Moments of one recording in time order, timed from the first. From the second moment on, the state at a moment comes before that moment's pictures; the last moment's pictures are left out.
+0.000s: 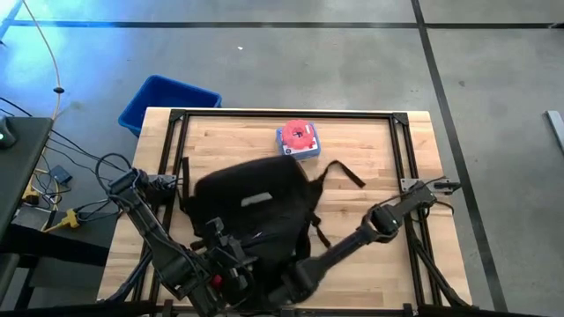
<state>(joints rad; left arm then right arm) -0.84 1.88 1.81 -1.35 -0.98 -1.09 0.60 2.56 2.36 -0.99 0.79 0.08</state>
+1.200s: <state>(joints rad) -0.72 1.98 1.81 -1.40 -1.01 -1.07 0.86 2.28 2.31 -0.47 0.65 -0.41</state>
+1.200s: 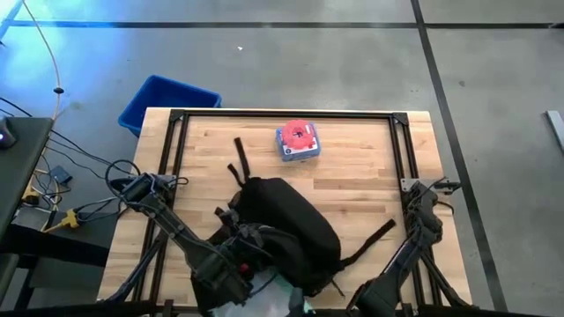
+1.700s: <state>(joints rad) -0.60 2.01 1.61 -1.57 -0.74 -1.43 1.04 2.25 2.31 -0.70 0.96 -0.25</state>
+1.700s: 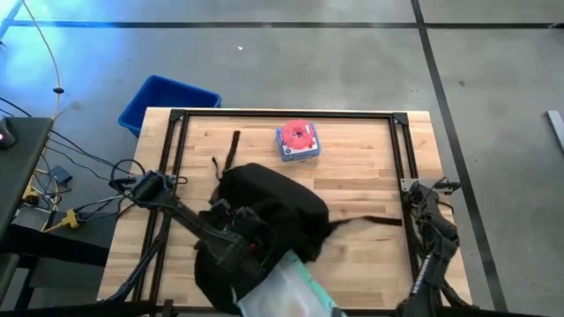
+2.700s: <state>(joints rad) -0.54 1.95 1.20 -1.57 -0.60 -1.59 1.23 2.18 2.31 -1.10 1.41 0.23</state>
